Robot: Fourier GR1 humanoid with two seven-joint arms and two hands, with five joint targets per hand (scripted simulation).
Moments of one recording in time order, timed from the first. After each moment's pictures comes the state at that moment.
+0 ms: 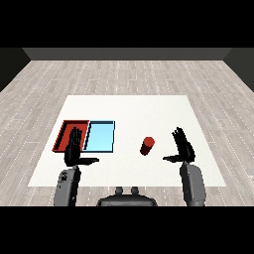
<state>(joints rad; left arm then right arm) 0.02 0.05 0.07 -1.61 0.11 -0.10 -0.46 -0.07 -0.13 -0.21 -1.41 -0.21 0.35 -0.27</state>
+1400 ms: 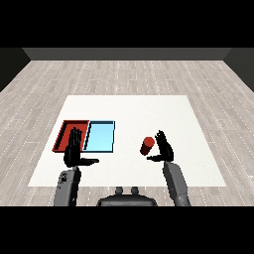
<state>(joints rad) 0.03 0.04 0.06 -1.64 0.12 -0.10 -0.46 -0.13 -0.01 -0.06 -1.19 -0.22 0.24 -0.37</state>
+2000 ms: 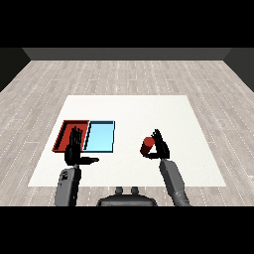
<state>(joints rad) 0.00 0.05 0.07 -1.60 0.13 -0.12 -0.48 -0.20 0.00 -0.02 -1.10 -0.23 0.18 -0.37</state>
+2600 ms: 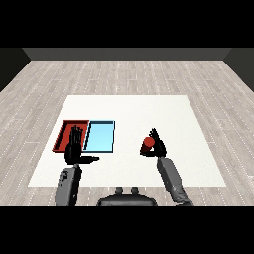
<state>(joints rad) -0.01 0.04 0.07 -1.61 0.13 -0.10 -0.45 -0.28 -0.01 0.01 -0.98 -0.25 0.13 -0.42</state>
